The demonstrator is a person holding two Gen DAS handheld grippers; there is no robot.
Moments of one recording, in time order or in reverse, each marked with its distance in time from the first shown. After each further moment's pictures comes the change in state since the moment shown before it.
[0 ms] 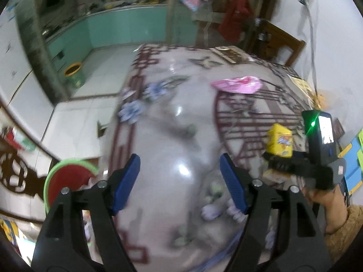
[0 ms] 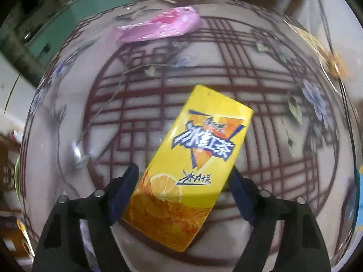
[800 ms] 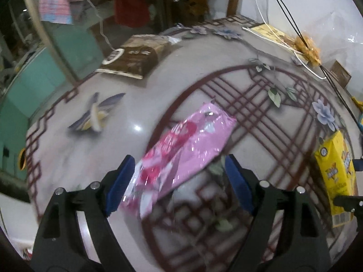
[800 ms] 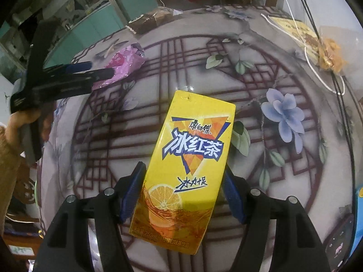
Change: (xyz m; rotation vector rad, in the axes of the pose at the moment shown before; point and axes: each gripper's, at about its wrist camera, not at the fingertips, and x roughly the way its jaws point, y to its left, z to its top) left arm 0.252 -0.156 0.150 0.568 0.114 -0.204; right arm -0.016 -0.120 0.033 0.126 -0.042 0.163
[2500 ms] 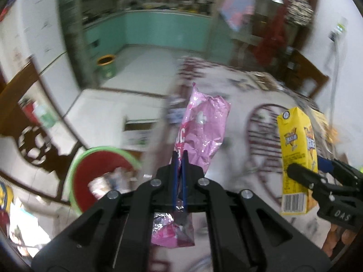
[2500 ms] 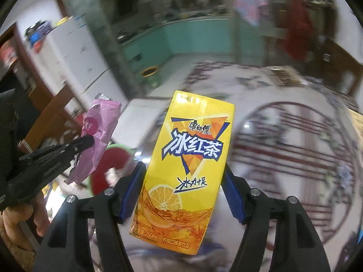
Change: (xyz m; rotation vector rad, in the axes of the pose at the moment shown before) left arm -0.325 0.049 -0.298 -0.824 -0.143 0.364; right arm -0.104 0.269 -0.085 -0.474 -0.156 0.278
